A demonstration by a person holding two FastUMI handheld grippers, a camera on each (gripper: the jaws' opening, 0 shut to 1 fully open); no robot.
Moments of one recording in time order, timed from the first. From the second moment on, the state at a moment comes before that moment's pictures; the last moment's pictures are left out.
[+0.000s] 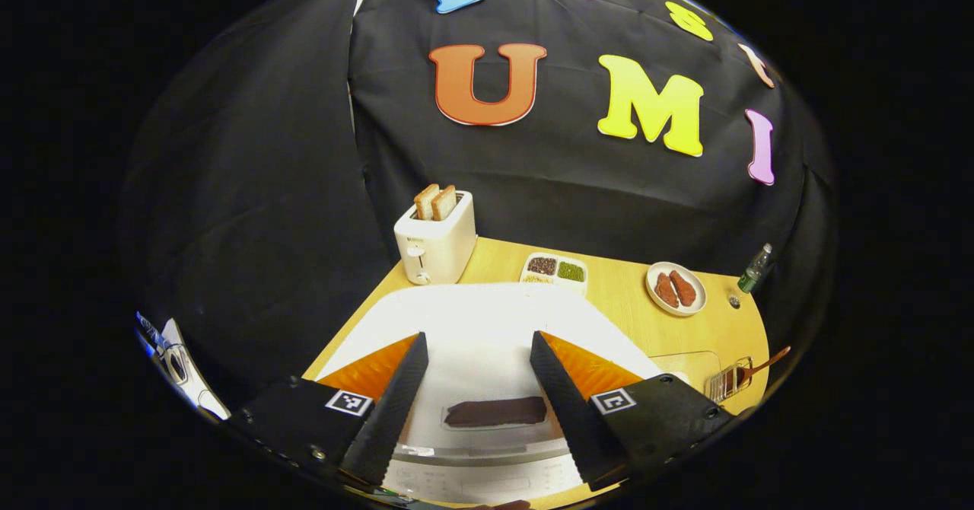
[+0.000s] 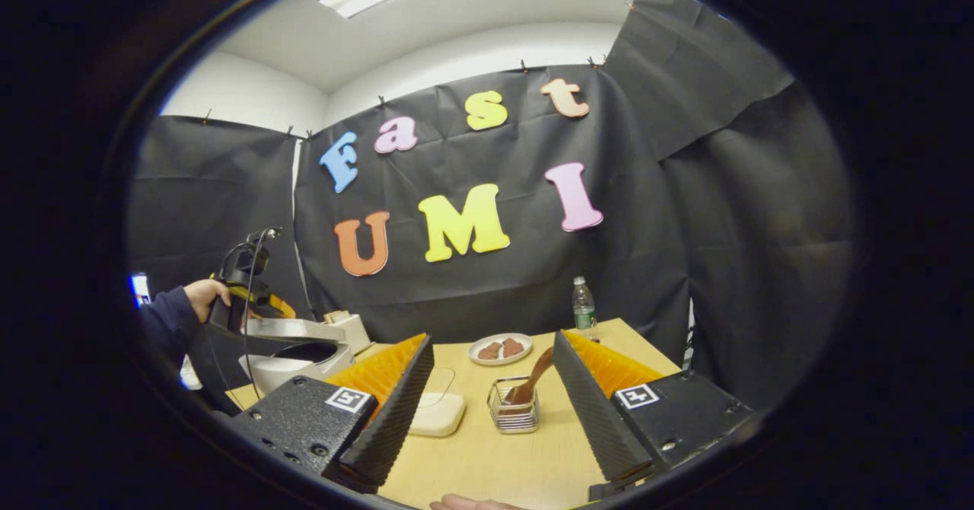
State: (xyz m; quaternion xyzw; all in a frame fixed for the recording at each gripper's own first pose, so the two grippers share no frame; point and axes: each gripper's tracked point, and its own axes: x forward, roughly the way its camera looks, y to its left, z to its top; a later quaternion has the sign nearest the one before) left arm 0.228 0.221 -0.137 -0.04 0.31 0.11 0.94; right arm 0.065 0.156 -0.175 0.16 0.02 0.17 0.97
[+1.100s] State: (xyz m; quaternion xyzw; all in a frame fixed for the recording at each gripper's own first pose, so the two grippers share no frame) left arm 0.177 0.205 -0.175 -0.02 0.33 0.11 0.94; right arm 0.071 0.184 -0.206 0.18 0.05 0.21 0.96
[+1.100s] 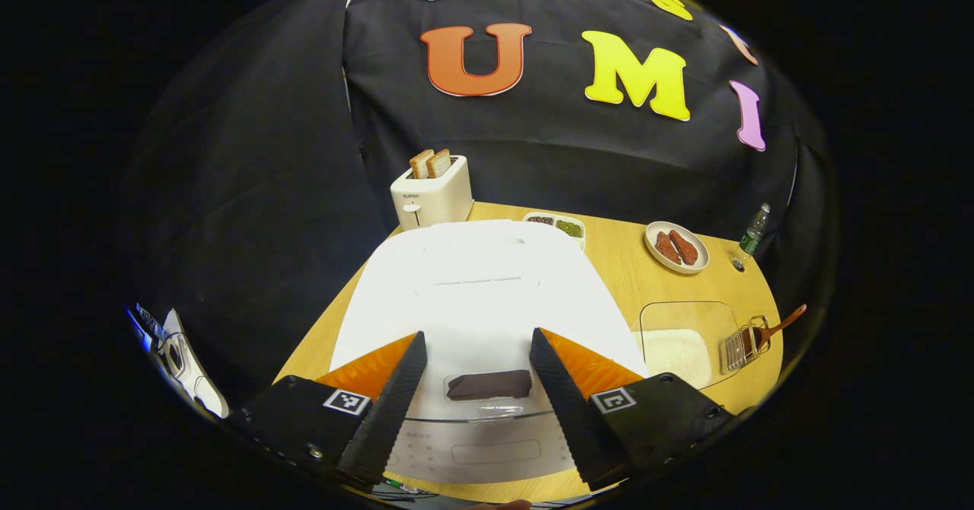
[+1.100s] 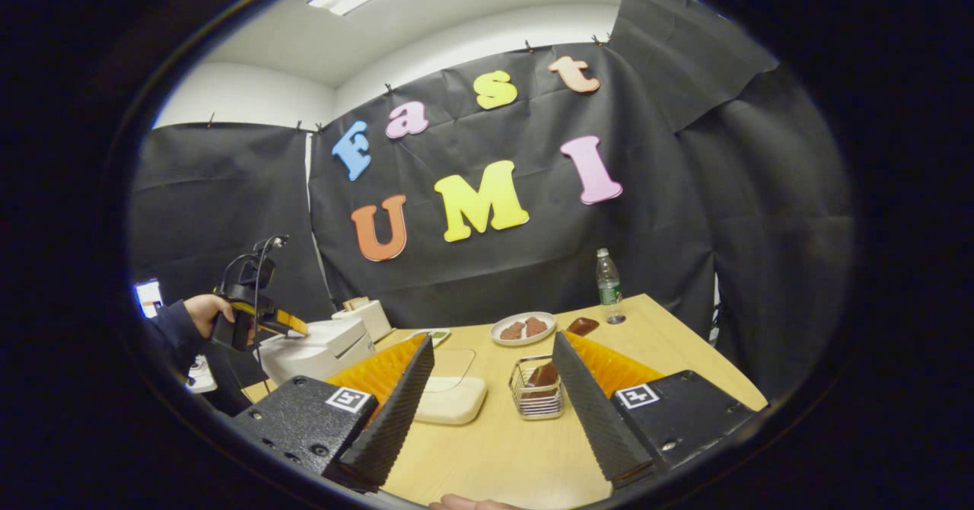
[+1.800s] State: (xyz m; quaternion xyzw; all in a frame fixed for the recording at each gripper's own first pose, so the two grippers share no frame) left arm 0.180 0.203 -0.175 -0.02 0.27 0.11 0.96; right arm 0.037 0.175 -0.175 0.14 0.02 0.19 0.97
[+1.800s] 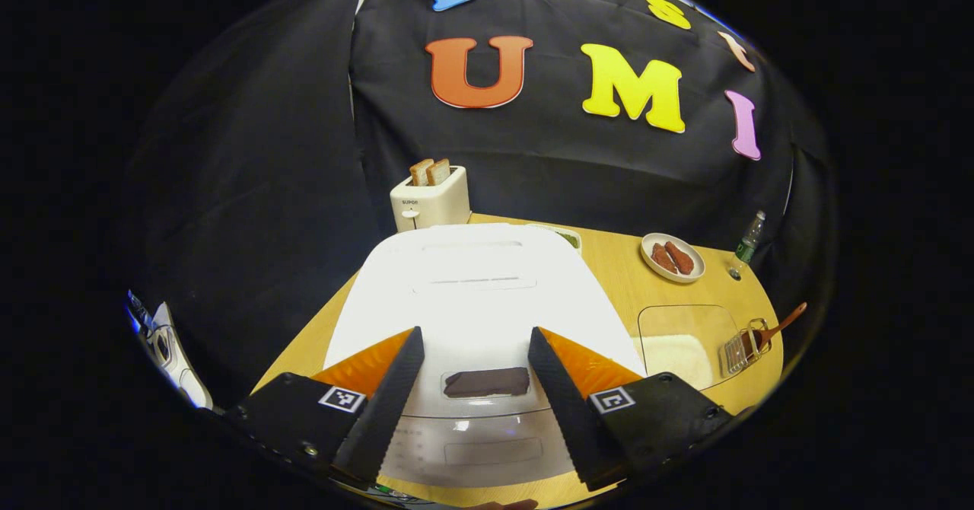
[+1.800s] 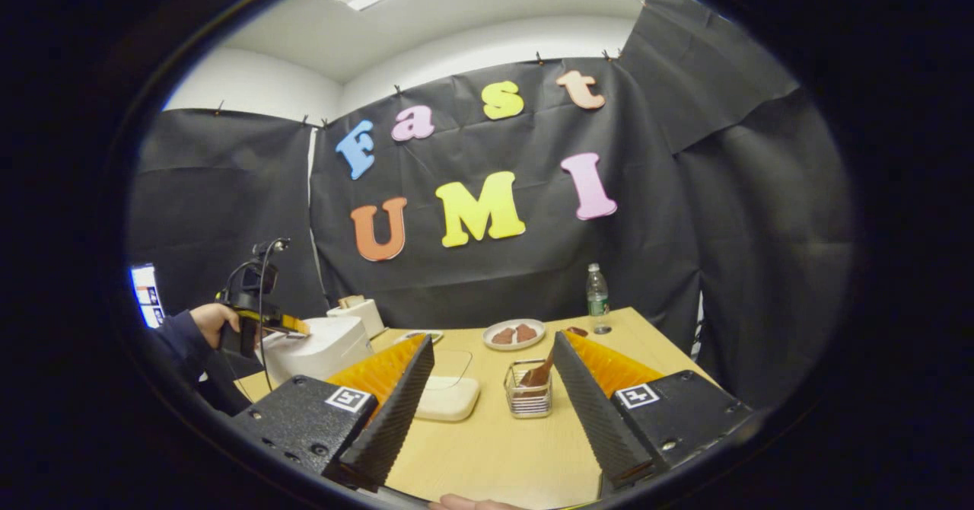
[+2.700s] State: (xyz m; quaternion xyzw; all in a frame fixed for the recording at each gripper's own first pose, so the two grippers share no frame) left arm 0.065 0.128 -0.078 0.02 0.09 0.07 0.99; right arm 0.027 0.132 -0.167 0.11 0.06 0.11 0.99
